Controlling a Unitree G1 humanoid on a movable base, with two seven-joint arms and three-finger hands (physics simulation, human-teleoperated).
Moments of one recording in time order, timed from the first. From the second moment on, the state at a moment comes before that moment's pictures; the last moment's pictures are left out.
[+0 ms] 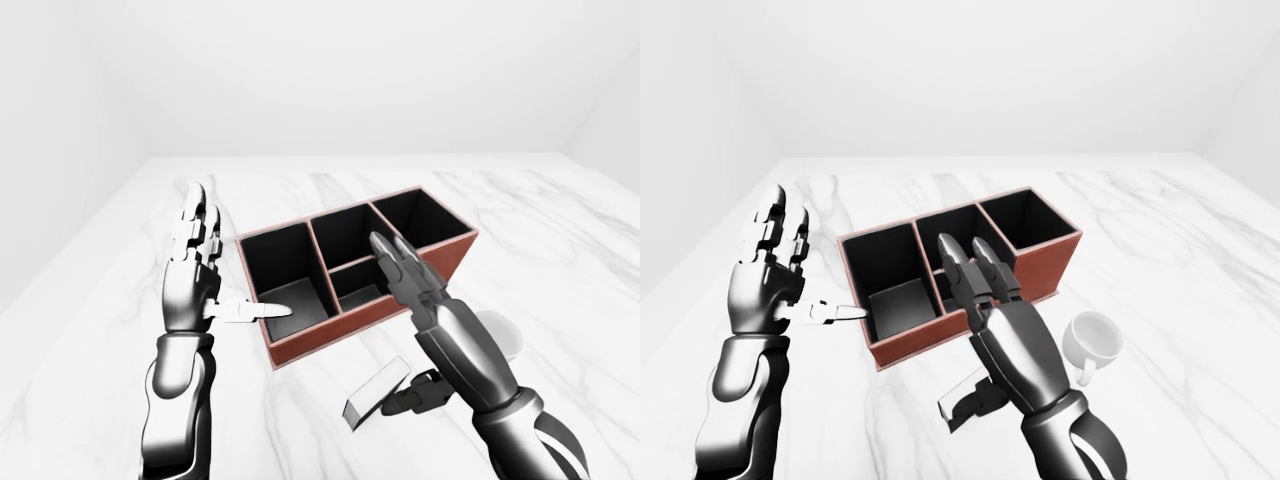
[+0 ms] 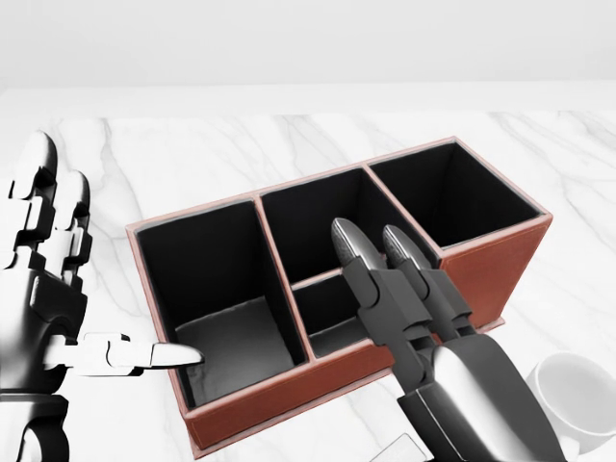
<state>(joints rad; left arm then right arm) -0.01 0.04 0.10 -0.49 -0.03 0.09 -0.09 0.29 -0.06 0.21 -0.98 -0.83 0.09 0.52</state>
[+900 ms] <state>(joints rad) -0.01 0.04 0.10 -0.48 -0.03 0.09 -0.09 0.41 -0.10 0.23 -0.85 -0.86 0.08 0.41</state>
